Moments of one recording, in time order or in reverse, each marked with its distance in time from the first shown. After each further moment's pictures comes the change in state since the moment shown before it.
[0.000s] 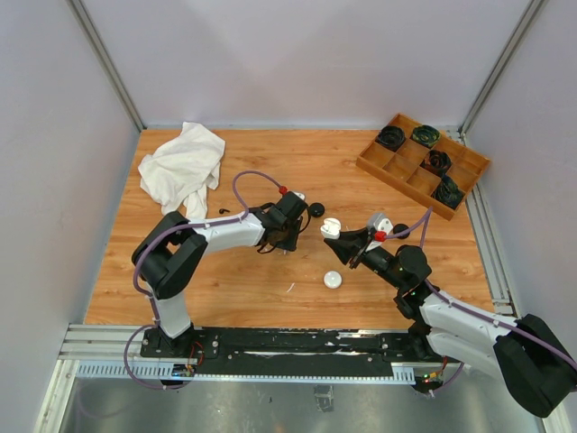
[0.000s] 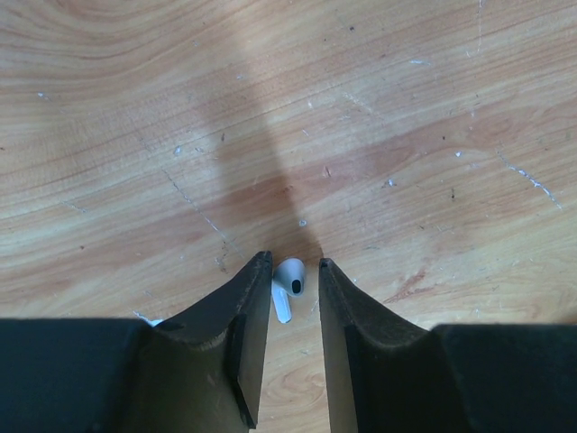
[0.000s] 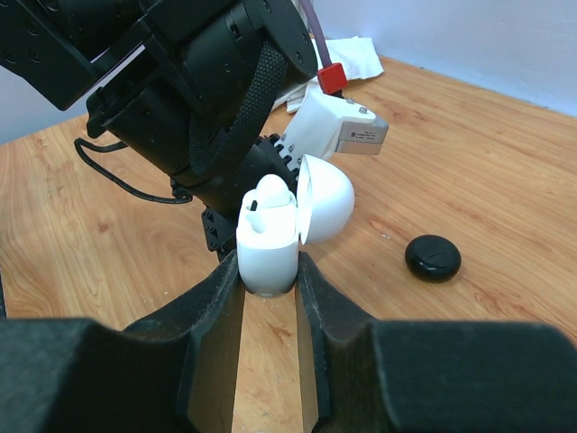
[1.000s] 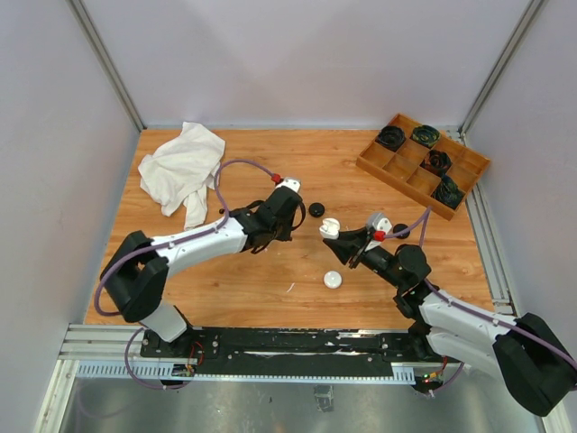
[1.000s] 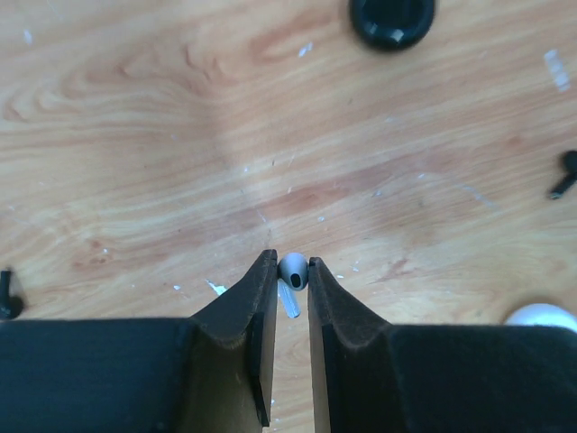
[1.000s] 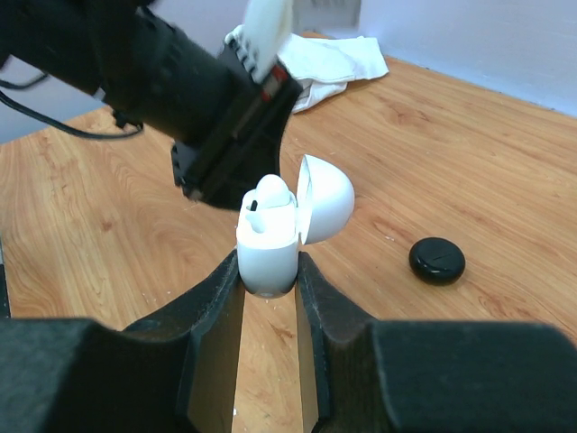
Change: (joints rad) left arm -0.035 -0.180 -0.015 -0.039 -0.157 0.040; right arm 0.000 0.006 0.007 -0.002 -0.011 -0.001
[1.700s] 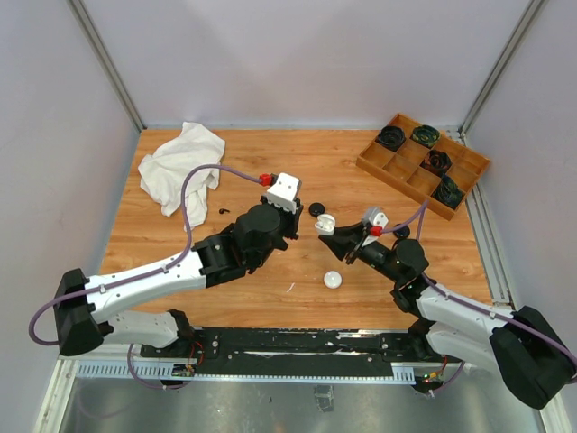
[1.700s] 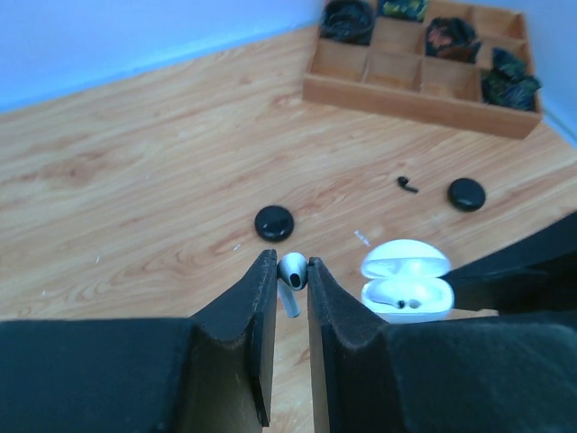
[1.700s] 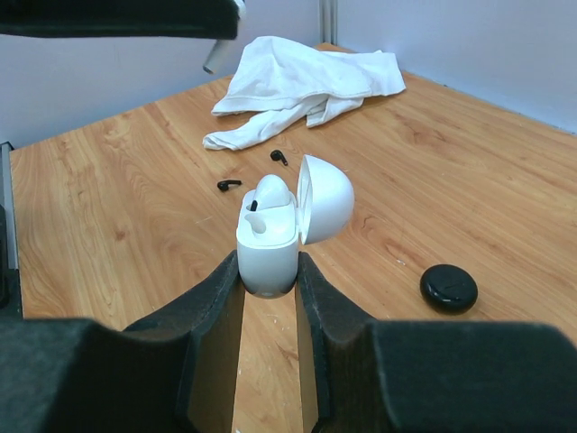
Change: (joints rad) left arm -0.257 -0.410 -0.082 0.331 -0.283 0.222; right arm 0.000 0.050 0.056 0.007 -0.050 0.001
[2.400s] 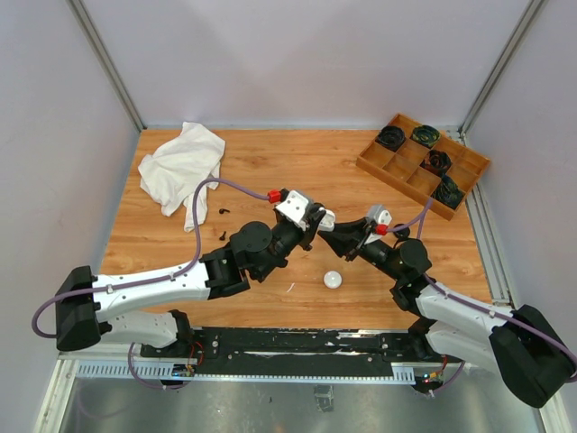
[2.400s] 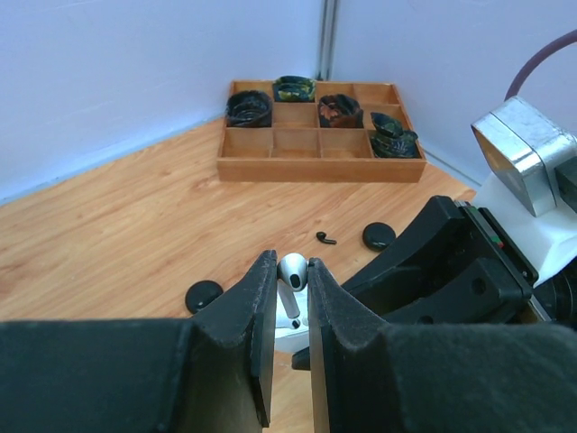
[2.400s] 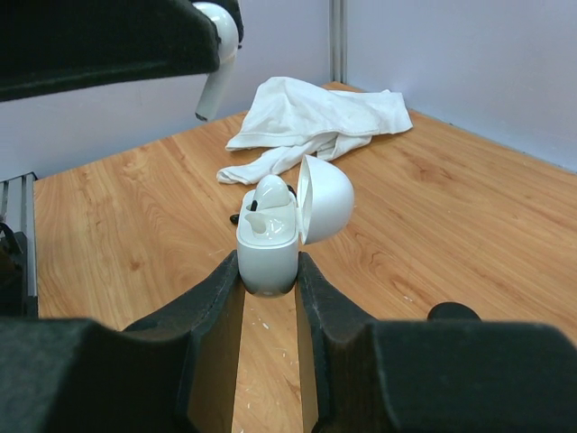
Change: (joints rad) left arm -0.114 -0.022 -0.112 0.393 0.095 0.182; right arm 0.000 0.015 0.019 0.087 -0.018 0.035
